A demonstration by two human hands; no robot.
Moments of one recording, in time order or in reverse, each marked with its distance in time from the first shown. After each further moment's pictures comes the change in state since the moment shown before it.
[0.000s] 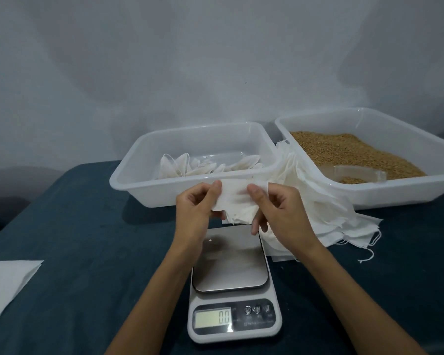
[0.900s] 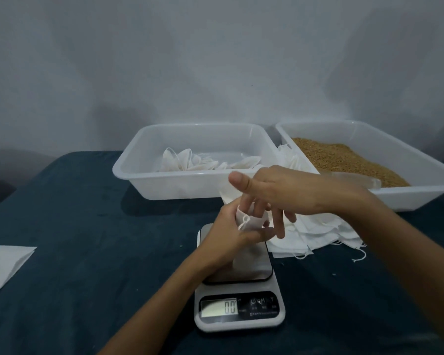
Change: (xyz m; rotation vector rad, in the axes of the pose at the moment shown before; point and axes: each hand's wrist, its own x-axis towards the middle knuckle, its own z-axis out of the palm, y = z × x) left_hand -0.039 0.004 0.010 0.077 -0.505 0.001; right_hand 0.031 -0.115 0.011 -0.793 -0.767 0.289
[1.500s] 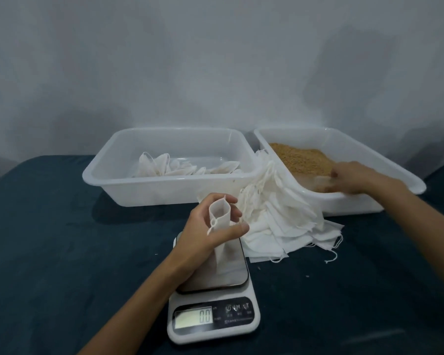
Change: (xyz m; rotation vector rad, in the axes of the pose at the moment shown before) left_hand 0.000 -0.002 -0.005 -0.032 0.060 0.032; right_hand -0.013 0.241 -0.097 -0.582 0.296 0.706
